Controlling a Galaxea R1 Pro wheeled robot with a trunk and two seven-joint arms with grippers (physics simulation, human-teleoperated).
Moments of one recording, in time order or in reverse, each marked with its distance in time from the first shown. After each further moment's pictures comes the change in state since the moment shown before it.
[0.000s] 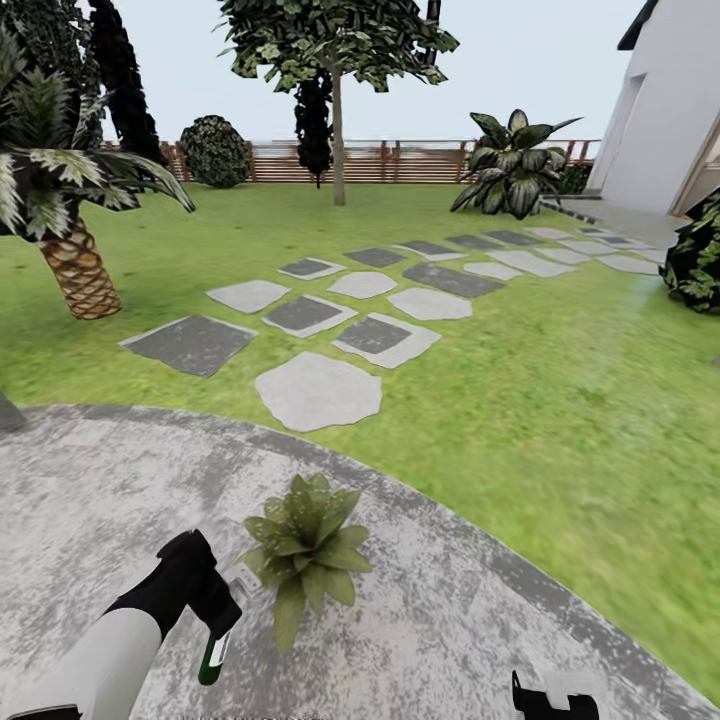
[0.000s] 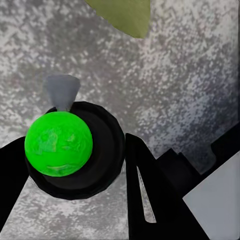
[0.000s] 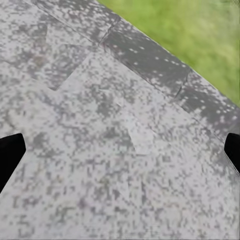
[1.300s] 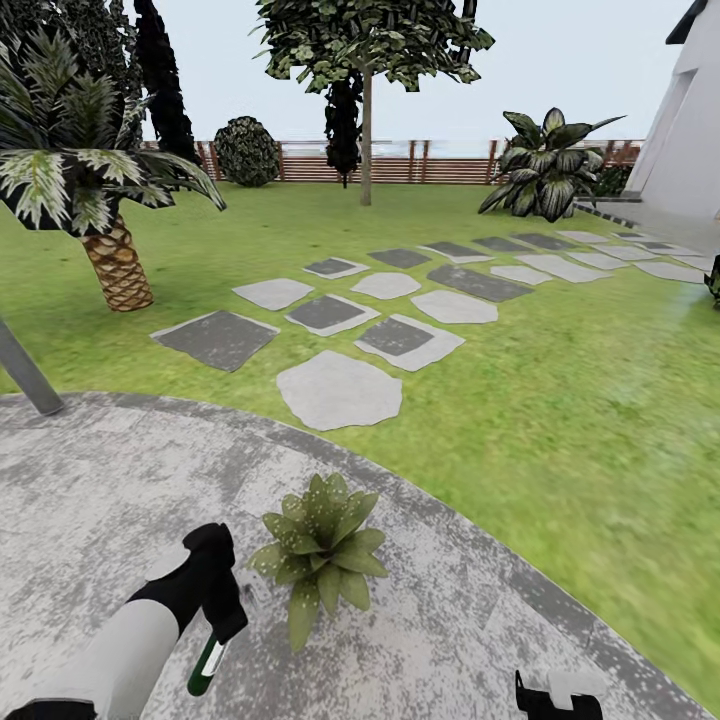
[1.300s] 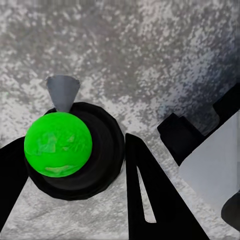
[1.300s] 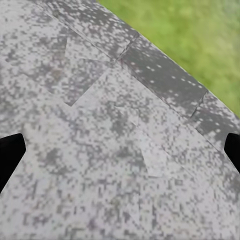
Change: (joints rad) left arm -0.020 -0.029 -0.158 -0.010 -0.129 0.078 -0.132; right arm 0.000 -0.008 -0.002 0.000 0.000 0.000 0.000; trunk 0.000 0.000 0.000
